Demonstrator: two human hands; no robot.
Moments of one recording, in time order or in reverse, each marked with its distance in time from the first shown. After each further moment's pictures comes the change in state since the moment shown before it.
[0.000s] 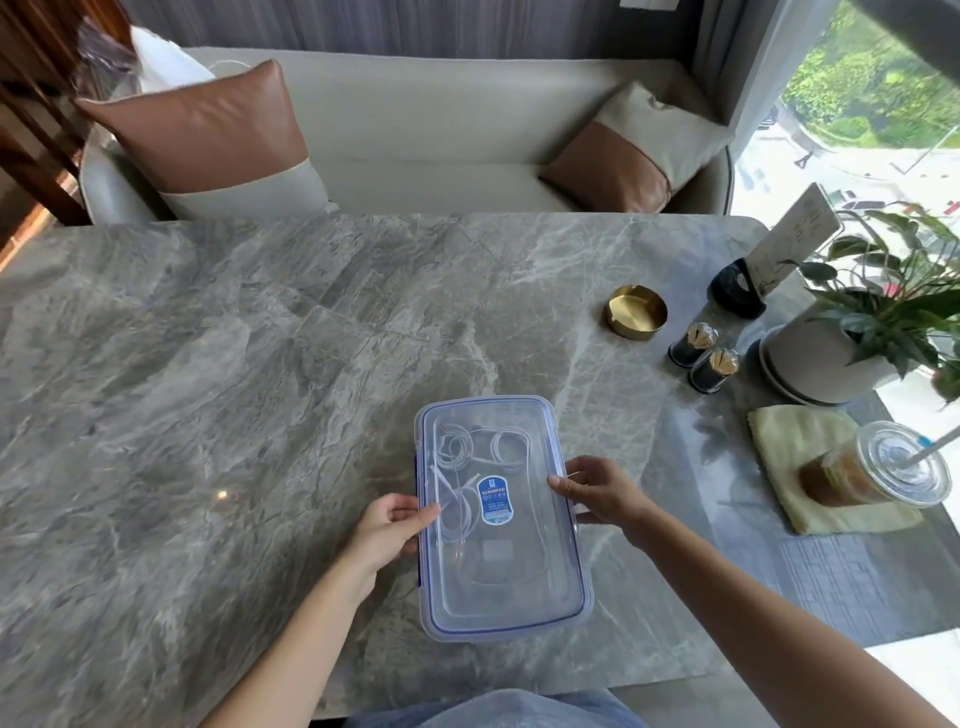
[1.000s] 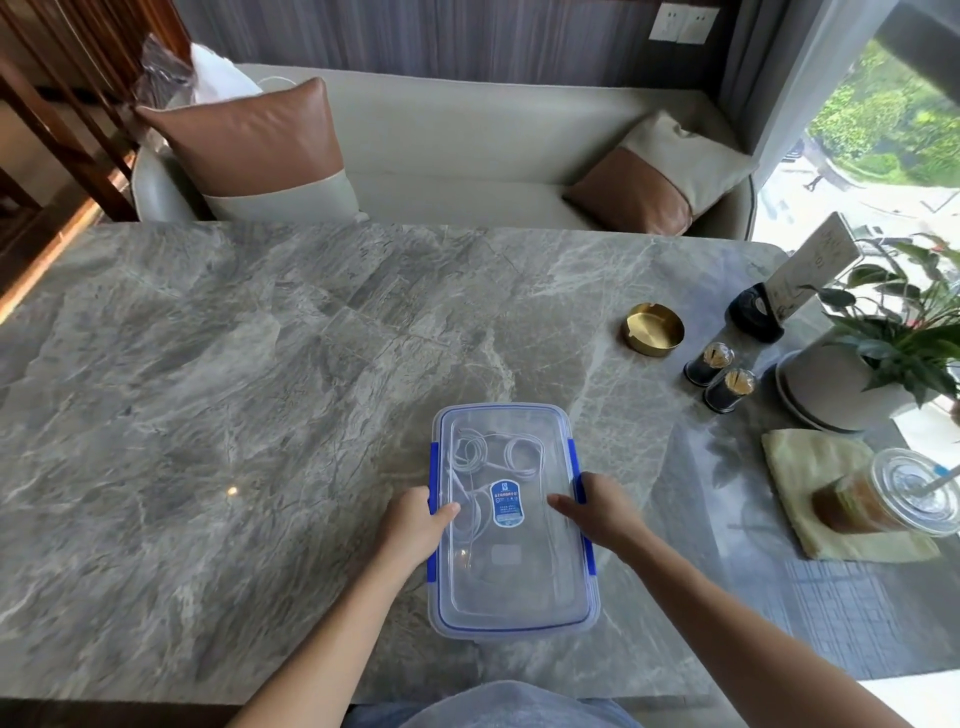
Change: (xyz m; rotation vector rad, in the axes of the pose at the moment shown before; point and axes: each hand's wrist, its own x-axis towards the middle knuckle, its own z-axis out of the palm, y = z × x) left_hand -0.014 0.010 0.016 0.630 0.161 0.222; right_hand -0.008 -0.006 0.021 -0.657 0.191 -0.050
